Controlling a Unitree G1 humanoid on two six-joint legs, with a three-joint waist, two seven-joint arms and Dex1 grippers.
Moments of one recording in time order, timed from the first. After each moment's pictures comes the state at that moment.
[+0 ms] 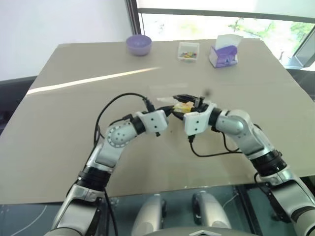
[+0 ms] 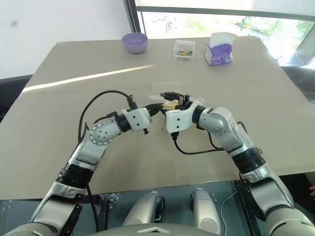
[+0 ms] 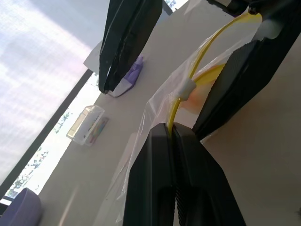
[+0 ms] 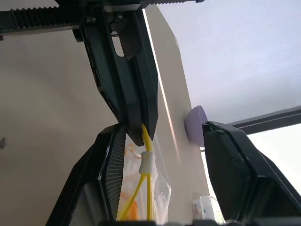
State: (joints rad) left arm -0.43 0.48 -0.21 0.07 0.20 -0.29 -0.60; right arm -0.63 -0.46 0.38 0.02 -0.45 -0.31 0.61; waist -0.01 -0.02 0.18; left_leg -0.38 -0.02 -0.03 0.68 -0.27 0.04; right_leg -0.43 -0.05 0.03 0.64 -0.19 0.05
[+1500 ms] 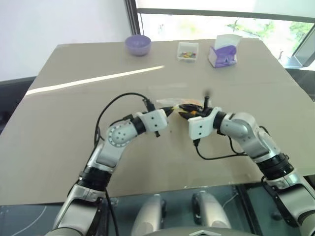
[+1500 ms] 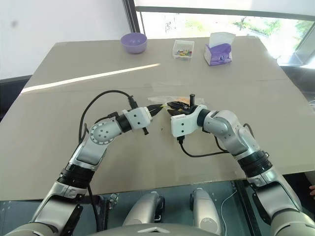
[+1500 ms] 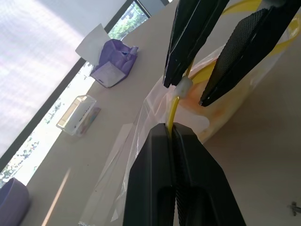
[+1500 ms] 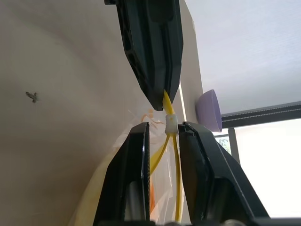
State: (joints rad) left arm -0.43 0.48 -0.21 0.06 0.19 -0.25 -0.61; right arm -0.58 -0.49 0.38 0.01 -0.50 -0.30 0.62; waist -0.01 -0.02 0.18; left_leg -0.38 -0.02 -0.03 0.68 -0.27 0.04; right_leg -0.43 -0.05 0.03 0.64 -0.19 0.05
